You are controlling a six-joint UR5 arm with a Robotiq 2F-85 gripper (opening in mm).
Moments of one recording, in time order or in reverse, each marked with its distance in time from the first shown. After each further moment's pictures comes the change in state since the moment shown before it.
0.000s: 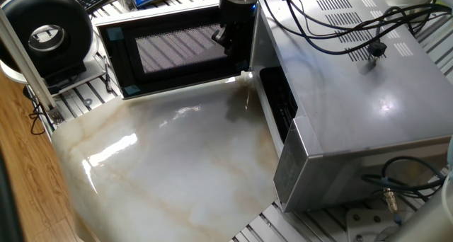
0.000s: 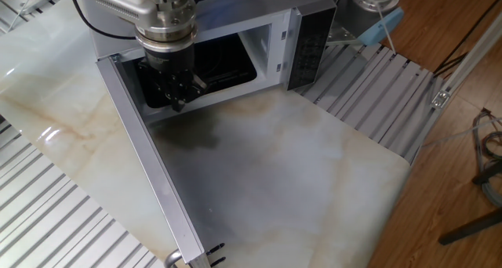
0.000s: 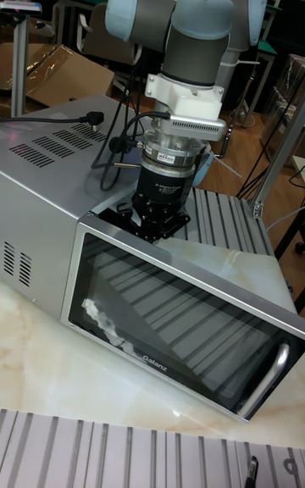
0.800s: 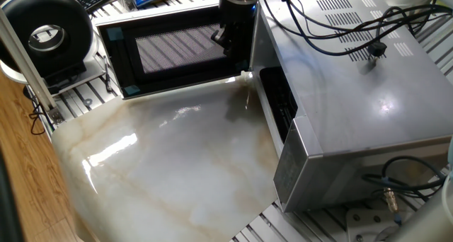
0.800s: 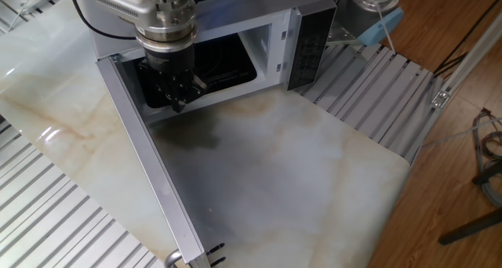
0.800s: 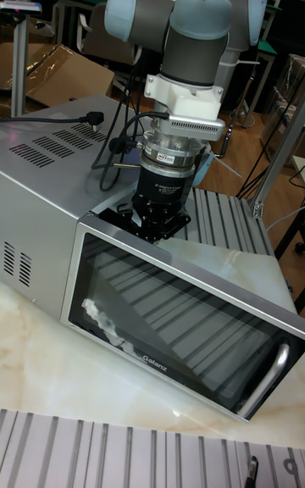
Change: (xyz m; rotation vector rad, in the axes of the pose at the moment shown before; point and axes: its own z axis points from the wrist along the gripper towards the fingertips) arm -0.001 0.000 0.001 -0.001 -0.006 -0.001
